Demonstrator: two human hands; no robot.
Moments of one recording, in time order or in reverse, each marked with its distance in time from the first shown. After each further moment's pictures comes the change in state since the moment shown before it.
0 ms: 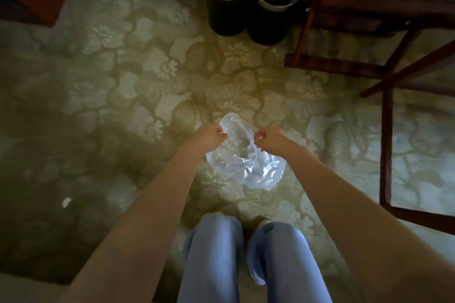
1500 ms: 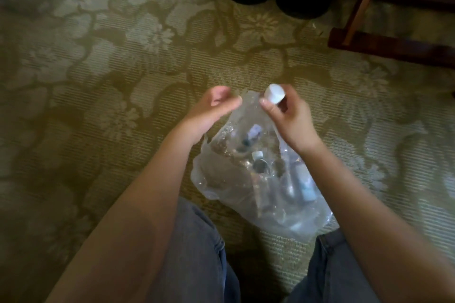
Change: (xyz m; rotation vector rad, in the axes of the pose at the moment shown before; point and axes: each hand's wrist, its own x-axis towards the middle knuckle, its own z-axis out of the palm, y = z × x) left_hand 0.218 -0.120 0.121 -0.593 0.124 0.237; right_hand 0.247 0.095 0.116 0.475 0.548 -0.653
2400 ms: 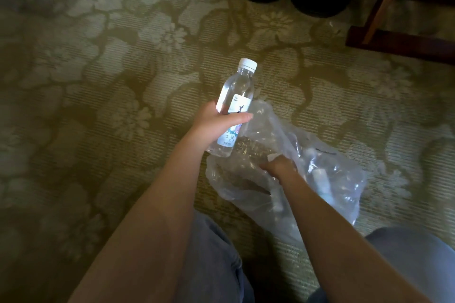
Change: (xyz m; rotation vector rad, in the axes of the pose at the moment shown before) left_hand 0.000 -0.025 -0.014 -0.002 0.146 -0.130; right_hand -0.025 0.114 0.089 -0.456 -0.542 0.909
